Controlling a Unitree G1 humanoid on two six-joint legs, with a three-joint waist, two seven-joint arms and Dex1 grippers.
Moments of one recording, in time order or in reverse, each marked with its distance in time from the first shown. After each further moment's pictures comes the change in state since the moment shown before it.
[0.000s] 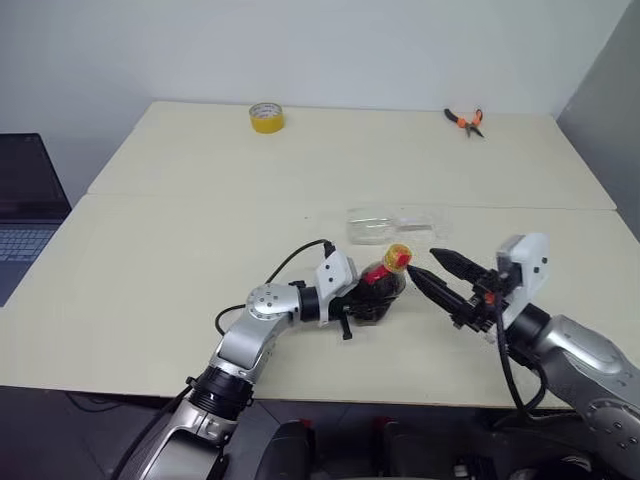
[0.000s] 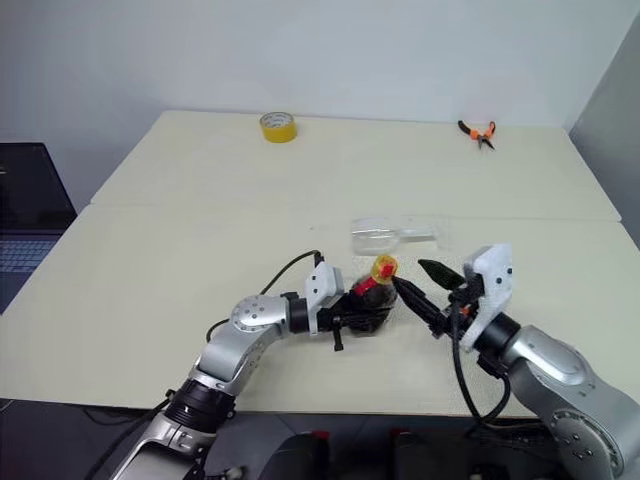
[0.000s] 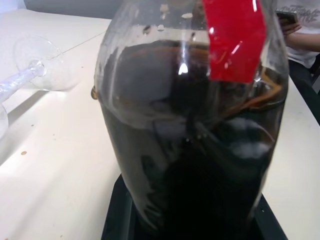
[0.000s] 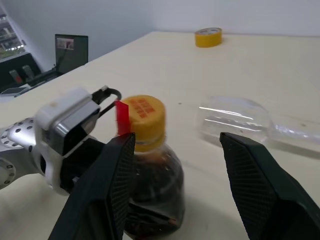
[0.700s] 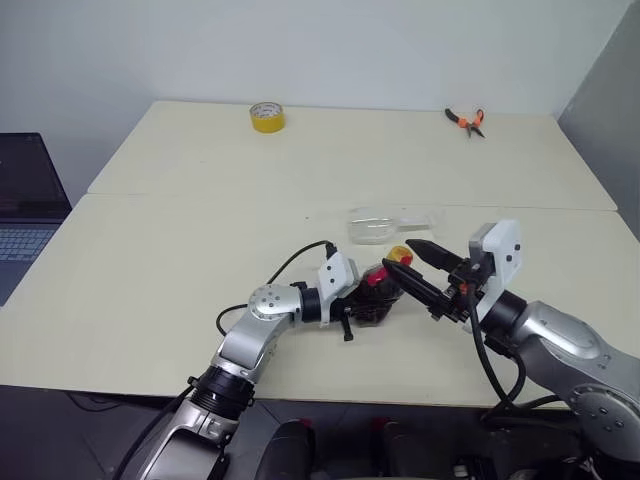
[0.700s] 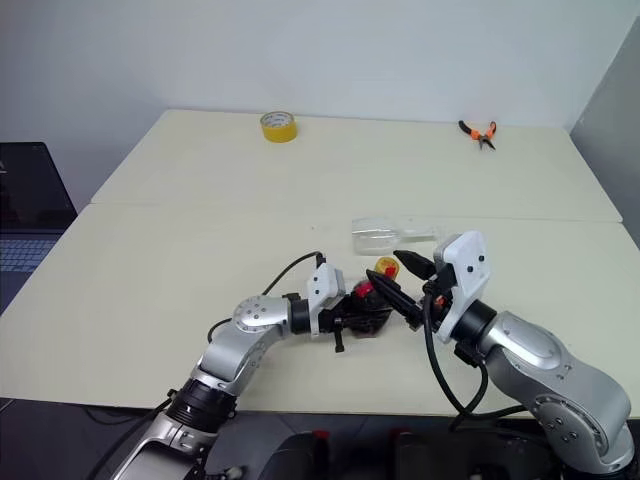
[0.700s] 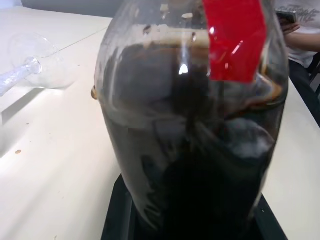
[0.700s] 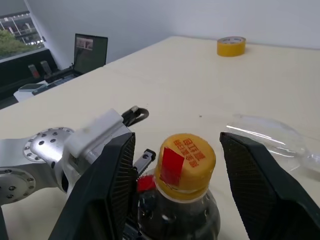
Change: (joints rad) left arm -0.003 -0.004 -0.006 0.011 0.000 -0.003 -0.001; right arm -0.179 0.013 0.184 0.014 -0.010 0.009 -0.107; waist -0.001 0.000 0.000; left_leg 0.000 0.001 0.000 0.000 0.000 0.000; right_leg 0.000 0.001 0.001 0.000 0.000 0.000
